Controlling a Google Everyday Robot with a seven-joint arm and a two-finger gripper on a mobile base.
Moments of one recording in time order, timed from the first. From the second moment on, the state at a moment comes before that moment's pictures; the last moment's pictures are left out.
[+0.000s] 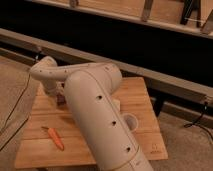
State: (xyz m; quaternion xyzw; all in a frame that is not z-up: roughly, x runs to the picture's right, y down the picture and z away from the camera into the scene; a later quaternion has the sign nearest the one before) arm -0.292 0.076 0.885 -0.33 0.06 0.18 0.92
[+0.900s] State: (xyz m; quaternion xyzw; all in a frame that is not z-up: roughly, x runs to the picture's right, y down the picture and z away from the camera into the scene) arm -0.292 0.087 0.930 -0.36 0.08 0.19 0.91
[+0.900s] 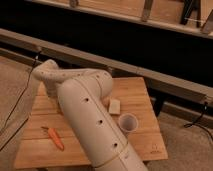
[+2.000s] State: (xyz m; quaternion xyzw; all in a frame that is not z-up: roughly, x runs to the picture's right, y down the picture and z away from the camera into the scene) arm -0.302 0.050 0.890 -0.34 0.05 0.20 0.92
